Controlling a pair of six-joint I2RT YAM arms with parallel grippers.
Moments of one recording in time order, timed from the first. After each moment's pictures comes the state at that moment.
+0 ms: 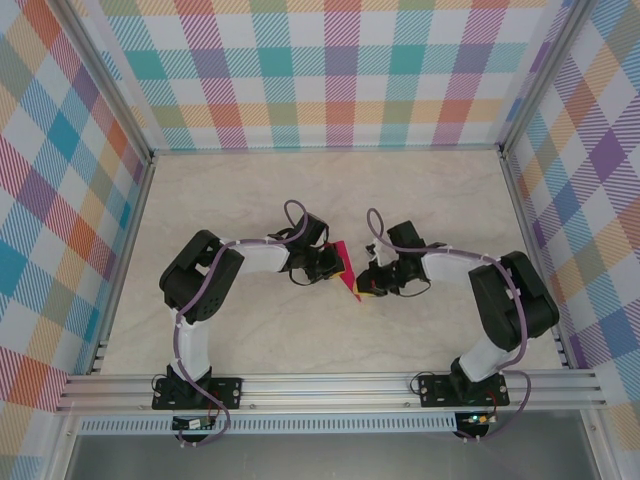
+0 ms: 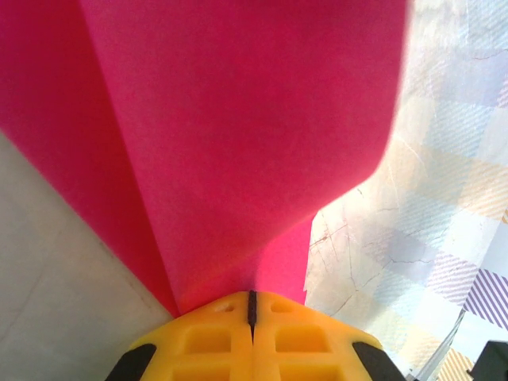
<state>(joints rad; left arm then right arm) -0.65 1.98 1.11 -0.10 0.43 -0.99 0.44 1.65 0.79 -0.31 -0.77 0.47</state>
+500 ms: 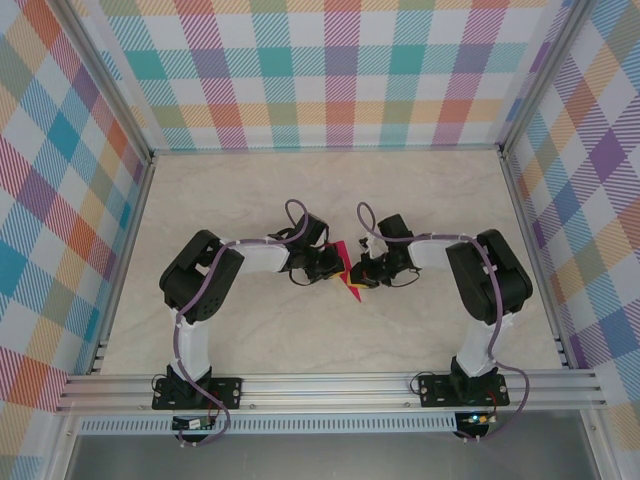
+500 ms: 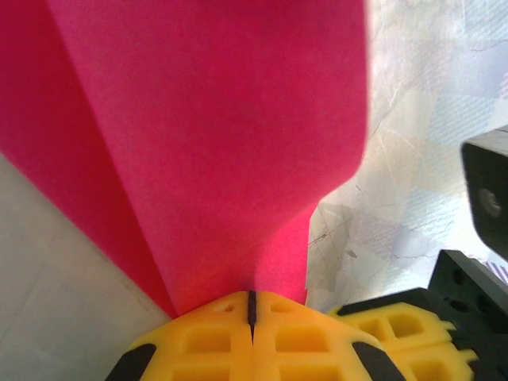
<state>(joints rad) -0.65 1.98 1.11 -0.10 0.44 -0.96 0.44 1.84 0.89 -0.27 -0.74 0.48</state>
